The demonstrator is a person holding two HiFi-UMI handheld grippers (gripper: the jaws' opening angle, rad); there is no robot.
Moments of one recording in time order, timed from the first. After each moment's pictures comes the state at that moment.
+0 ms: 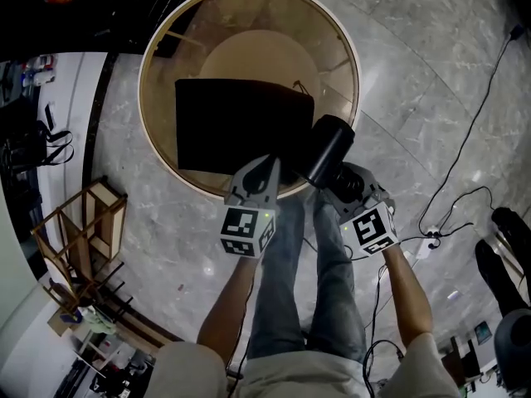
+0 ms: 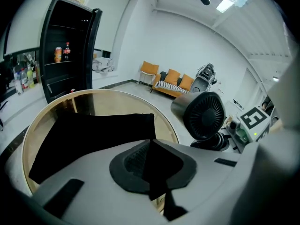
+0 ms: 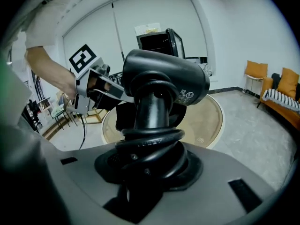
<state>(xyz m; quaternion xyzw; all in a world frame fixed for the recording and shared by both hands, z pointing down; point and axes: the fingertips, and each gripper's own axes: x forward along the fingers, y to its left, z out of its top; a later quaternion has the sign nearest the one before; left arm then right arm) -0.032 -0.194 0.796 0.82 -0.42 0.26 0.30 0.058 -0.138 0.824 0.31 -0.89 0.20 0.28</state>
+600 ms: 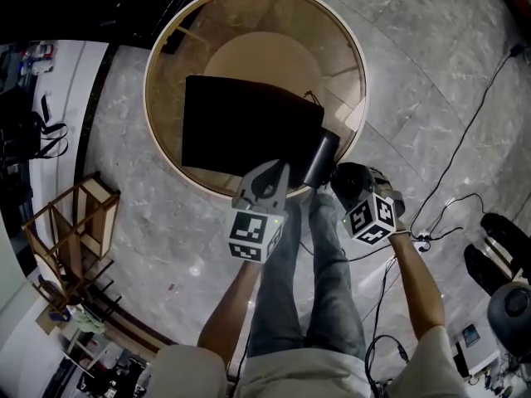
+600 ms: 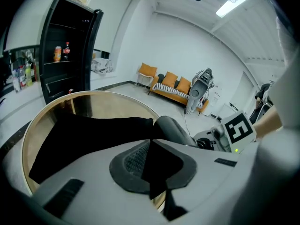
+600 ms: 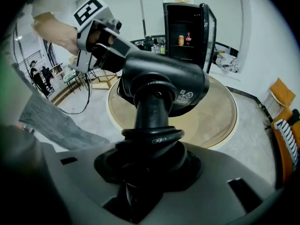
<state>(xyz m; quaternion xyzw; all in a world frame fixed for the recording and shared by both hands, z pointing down) -0.037 -0.188 0.781 0.83 -0.40 0.25 0.30 0.060 -0.122 0.863 0.19 -0.86 0.13 0.46</state>
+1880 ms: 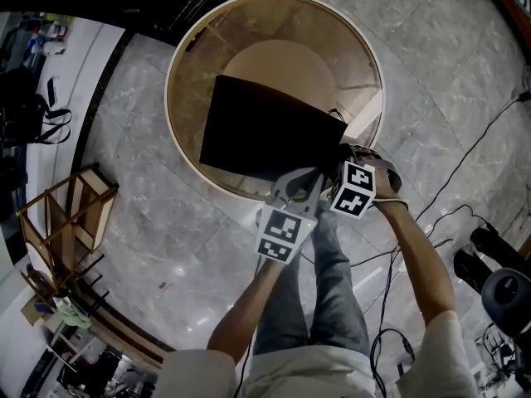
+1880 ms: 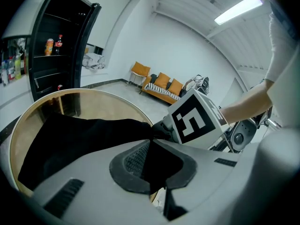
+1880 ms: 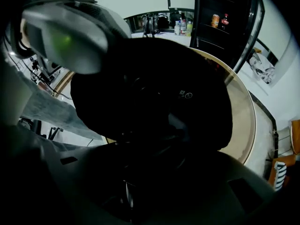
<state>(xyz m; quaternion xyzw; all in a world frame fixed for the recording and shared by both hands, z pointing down) -0.016 -0.187 0.762 0.85 -0.34 0.22 0.33 0.004 -0.176 0.871 0.04 -0.80 0.09 0.60</state>
